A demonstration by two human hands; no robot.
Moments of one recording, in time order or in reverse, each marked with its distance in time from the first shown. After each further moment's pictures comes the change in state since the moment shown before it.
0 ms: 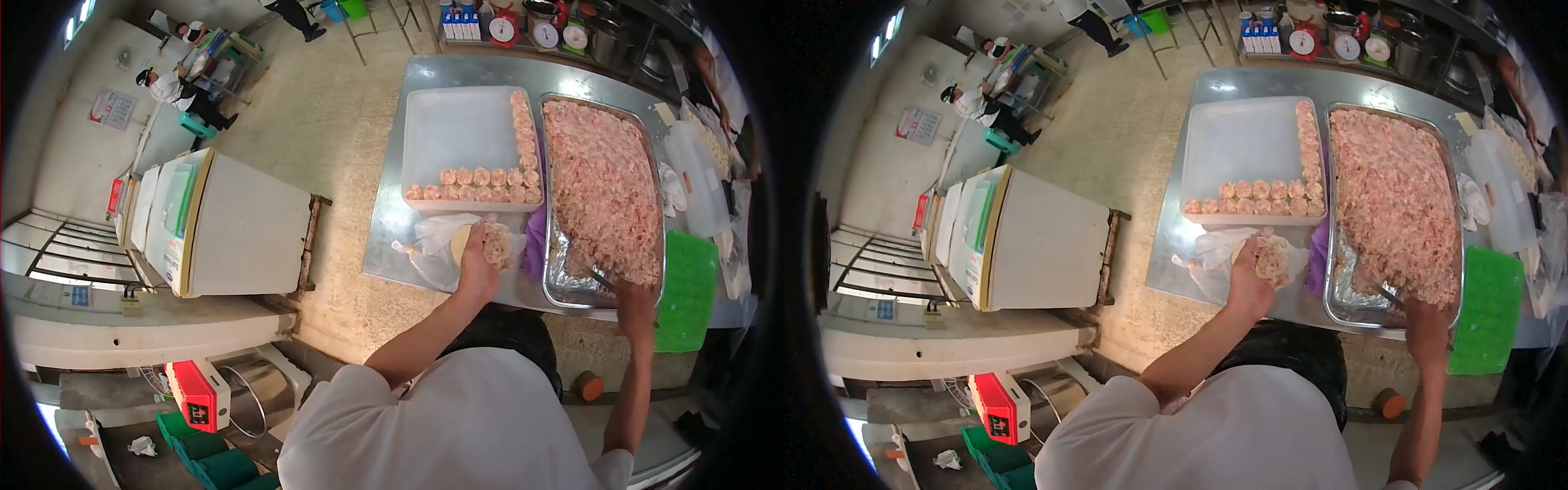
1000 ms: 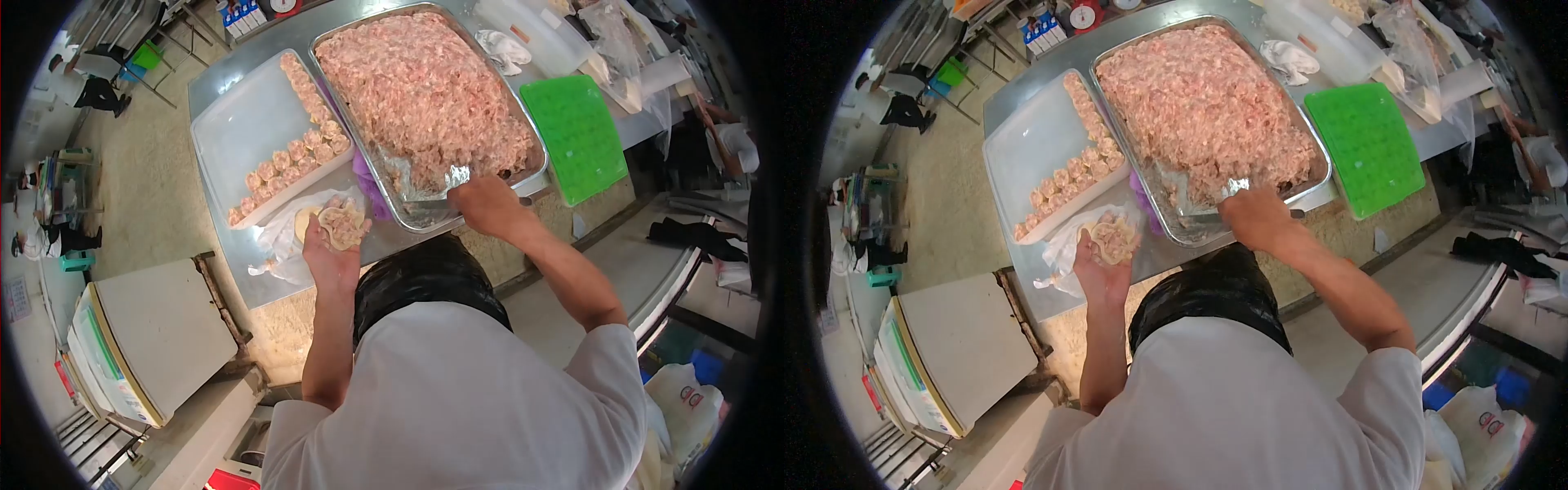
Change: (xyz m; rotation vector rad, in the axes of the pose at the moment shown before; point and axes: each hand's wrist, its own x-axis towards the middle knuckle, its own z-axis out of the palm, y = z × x) left_hand -0.014 -0.010 0.002 0.024 -0.009 -0.109; right_hand 0.009 -0.053 -0.001 -0.015 -0.070 -0.167
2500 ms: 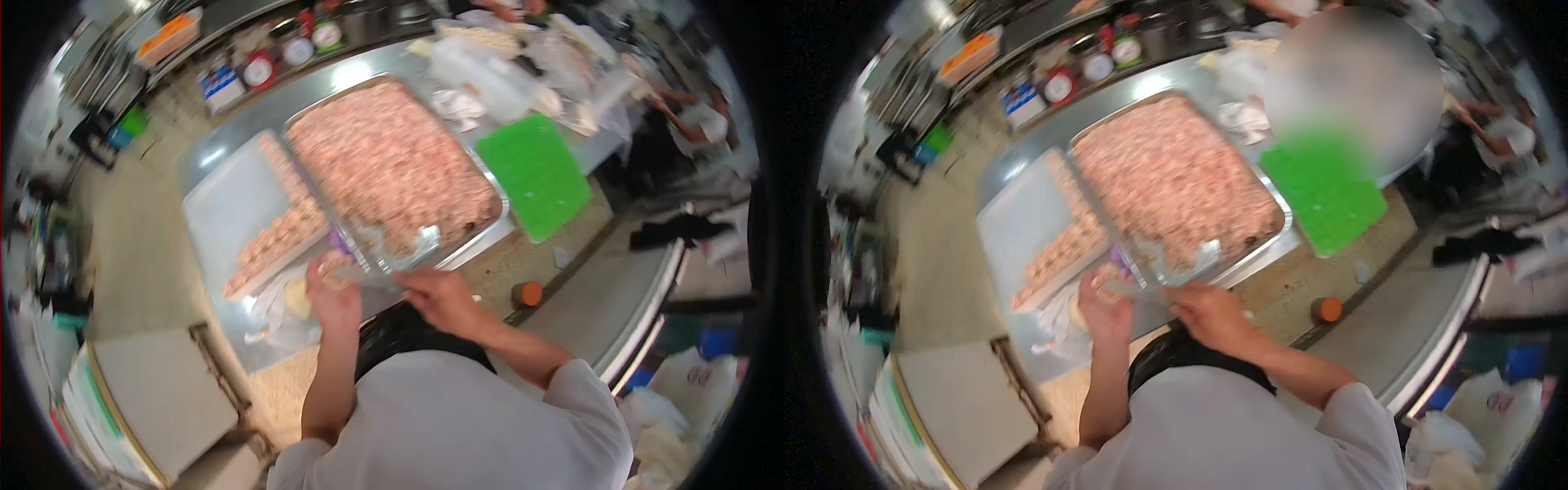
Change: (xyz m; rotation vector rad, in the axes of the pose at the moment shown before) left_hand 0.022 -0.023 0.035 -0.135 -0.111 0.017; right_hand -0.040 -0.072 0.008 0.697 0.538 0.020
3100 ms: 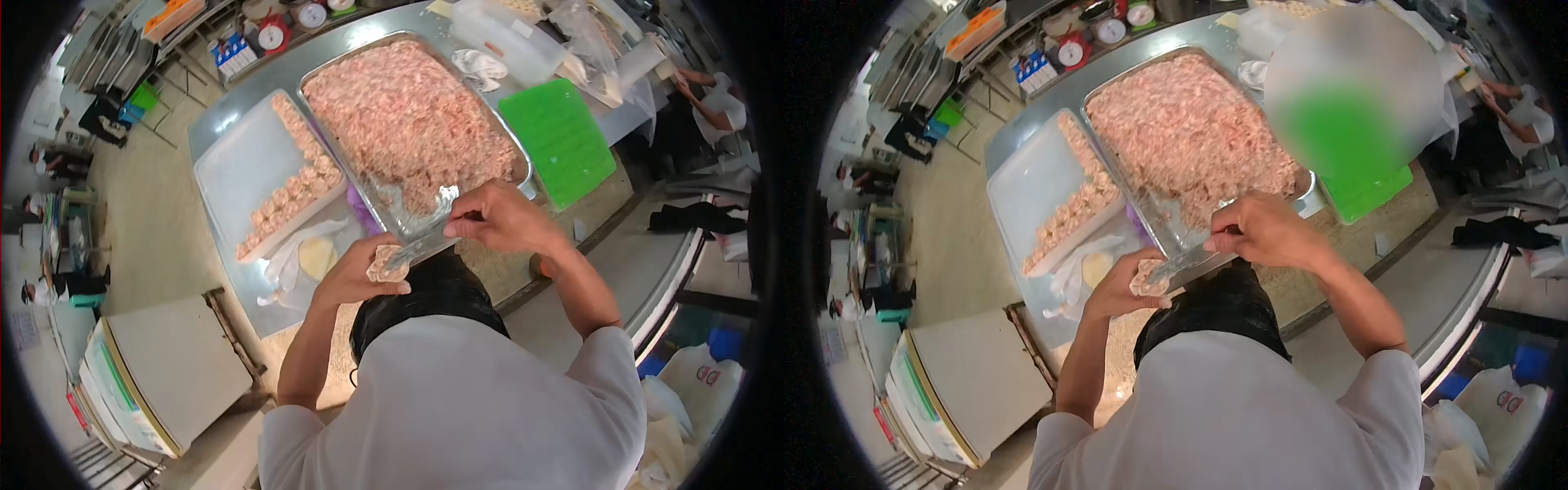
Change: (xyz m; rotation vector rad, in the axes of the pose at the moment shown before) left_hand -0.020 0.053 0.024 1.435 -0.944 -0.108; right_hand 0.054 -0.006 -0.090 -0.036 -0.404 0.085
